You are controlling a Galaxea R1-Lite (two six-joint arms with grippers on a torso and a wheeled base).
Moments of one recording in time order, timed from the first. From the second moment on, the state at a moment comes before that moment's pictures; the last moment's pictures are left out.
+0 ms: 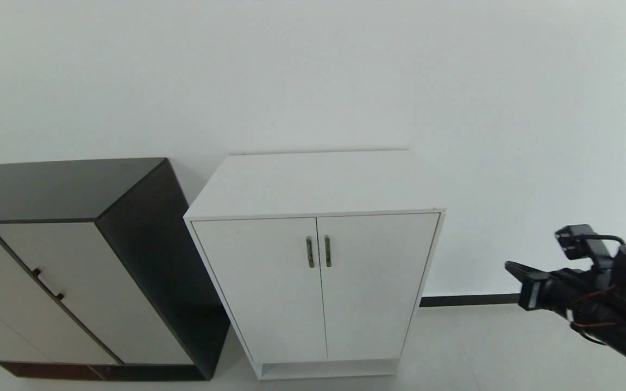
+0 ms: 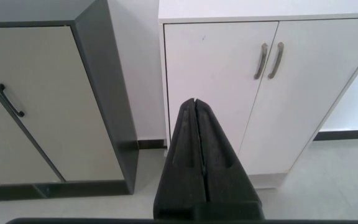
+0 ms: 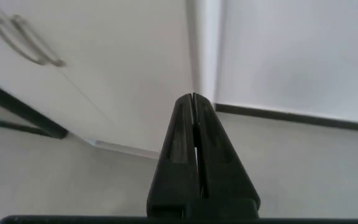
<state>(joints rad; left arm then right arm) 0.00 0.00 0.00 0.00 0.02 0.01 0.16 1.76 -0.25 -1.29 0.06 0.05</state>
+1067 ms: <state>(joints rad) 0.00 0.00 0.00 0.00 0.03 0.00 -0.11 0.61 0.00 -0.22 0.13 0.00</state>
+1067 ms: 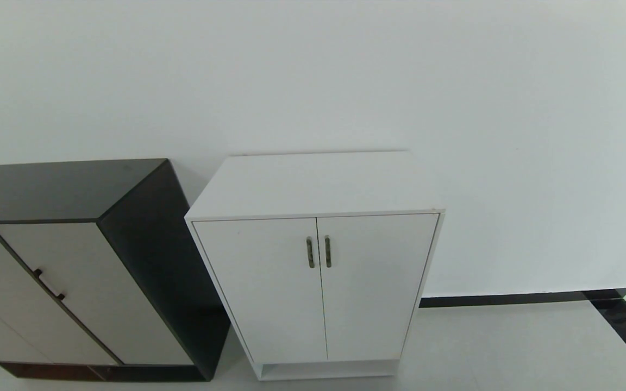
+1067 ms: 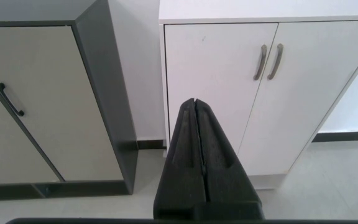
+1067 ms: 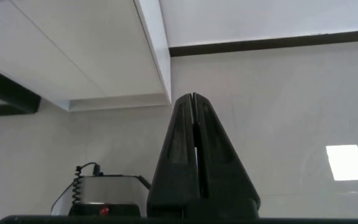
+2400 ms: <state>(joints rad) 0.00 0.00 0.00 0.00 0.03 0.00 0.03 0.07 0.00 0.00 0.03 -0.06</state>
